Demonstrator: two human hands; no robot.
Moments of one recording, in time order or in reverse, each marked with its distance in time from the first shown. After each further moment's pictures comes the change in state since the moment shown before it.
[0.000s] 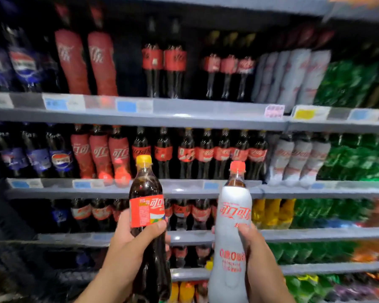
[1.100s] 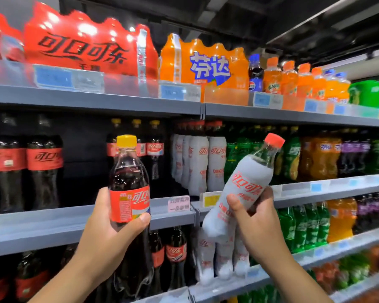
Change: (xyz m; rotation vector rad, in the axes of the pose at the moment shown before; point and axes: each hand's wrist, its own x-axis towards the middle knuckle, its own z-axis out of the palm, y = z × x) left_hand 0.170 0.121 0.252 0.338 -0.220 0.647; right_hand 0.147 -0.272 -0.133 -0.530 0.394 -0.843
